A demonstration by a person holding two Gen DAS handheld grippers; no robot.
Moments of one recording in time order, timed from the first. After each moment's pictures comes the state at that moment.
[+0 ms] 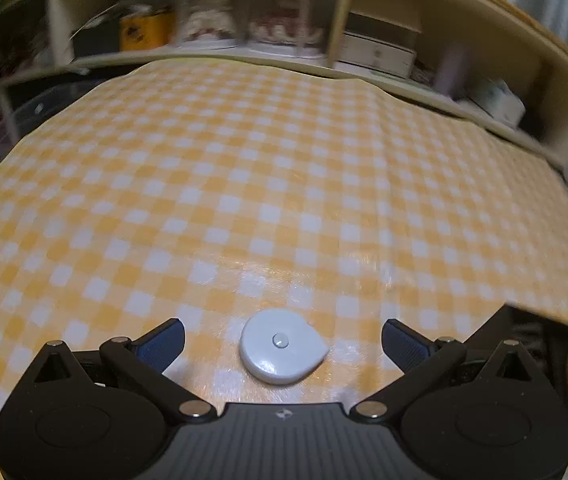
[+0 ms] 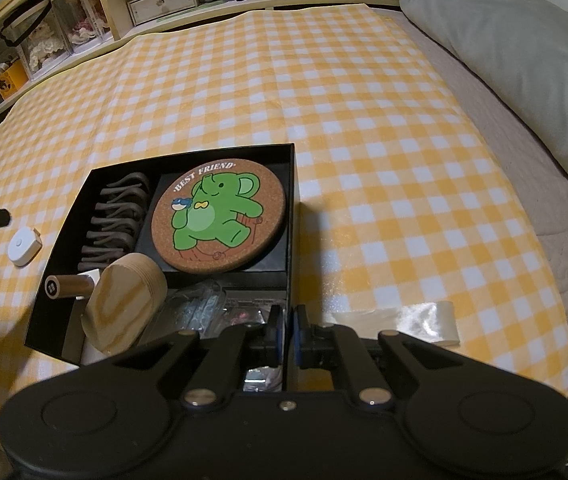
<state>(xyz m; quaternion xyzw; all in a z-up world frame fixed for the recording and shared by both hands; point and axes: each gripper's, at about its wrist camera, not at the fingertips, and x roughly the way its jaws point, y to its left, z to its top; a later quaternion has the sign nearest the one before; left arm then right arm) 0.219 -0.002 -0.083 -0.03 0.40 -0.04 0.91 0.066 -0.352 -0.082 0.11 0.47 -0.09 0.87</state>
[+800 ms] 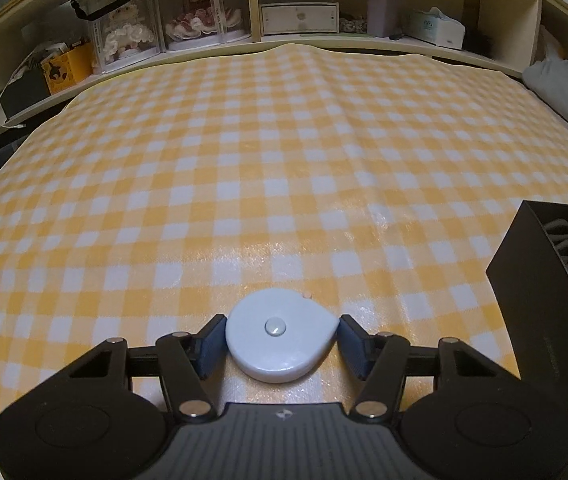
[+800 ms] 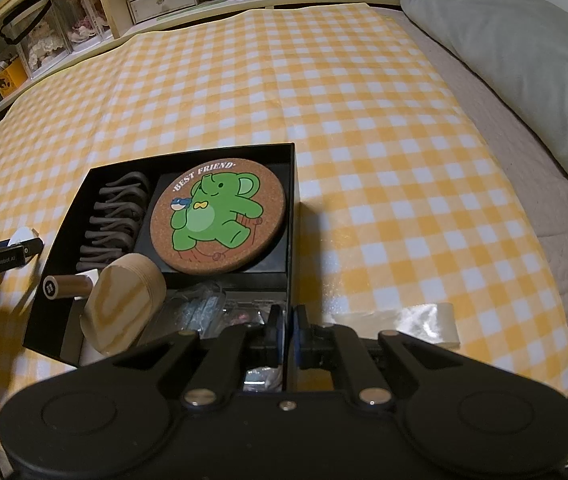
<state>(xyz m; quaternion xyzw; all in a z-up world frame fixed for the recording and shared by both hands) 0.226 -0.012 -0.122 0.08 0.40 -0.11 0.91 0.067 -0.352 -0.082 0.11 0.47 -0.09 0.87</state>
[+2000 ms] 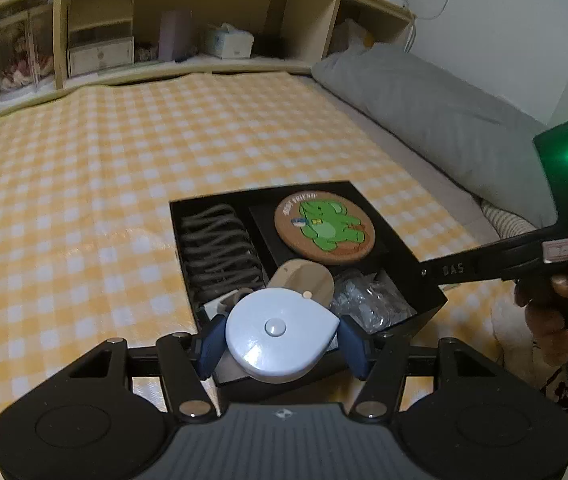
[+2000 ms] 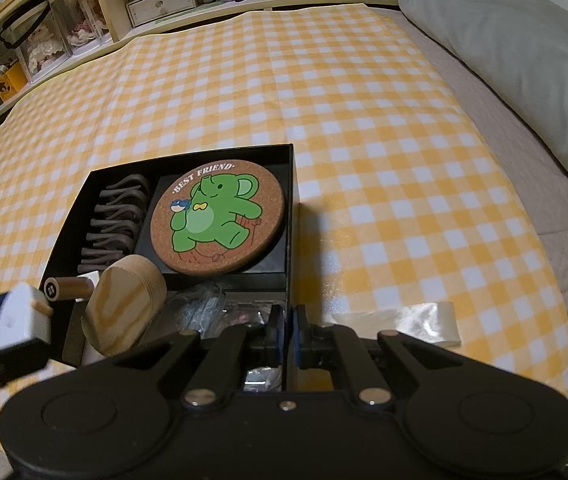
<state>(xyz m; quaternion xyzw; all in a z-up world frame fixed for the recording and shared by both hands) 0.094 -0.109 -0.052 0.07 0.40 -0.35 0.85 0.067 -0.352 -0.081 0.11 0.47 -0.09 0.87</state>
